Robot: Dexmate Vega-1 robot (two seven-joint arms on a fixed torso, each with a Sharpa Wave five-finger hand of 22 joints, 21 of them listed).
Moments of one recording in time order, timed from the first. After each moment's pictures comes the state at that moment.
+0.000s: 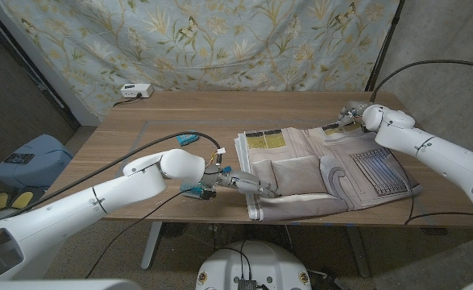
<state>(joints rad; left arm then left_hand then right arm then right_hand) 0.74 0.94 0.80 -2.09 0.01 0.14 -0.71 0.15 0.18 0.67 0.14 0.22 -0.04 -0.05 0.18 0.17 -0.15 -0.01 0.20 0.18 -0.17 0.13 0.19 0.17 -0.16 0.13 0.21 0.18 -0.40 -0.85 -0.80 -1.38 -0.37 -0.47 0.19 1.22 0.05 0.29 -0.16 0.29 0.85 -0.15 0.64 0.30 0.87 -0.17 0.82 0.57 0.81 -0.10 0.47 0.61 0.47 -0.04 0.20 0.17</state>
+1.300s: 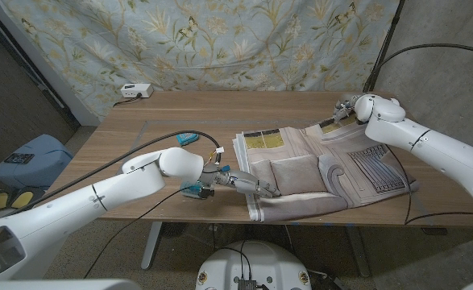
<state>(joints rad) 0.73 0.93 0.79 -2.05 0.02 0.09 -0.72 0.15 0.18 0.69 0.13 0.22 -0.03 -0.06 0.18 0.17 -0.15 -0.01 0.20 0.18 -0.17 0.13 0.18 0.17 -0.16 0.13 0.20 0.18 -0.38 -0.87 -0.83 -1.58 -0.46 -0.67 0.35 1.25 0.06 0.26 -0.16 0.28 0.86 -0.13 0.64 0.26 0.88 -0.17 0.81 0.60 0.84 -0.10 0.45 0.62 0.47 -0.04 0.20 0.17</state>
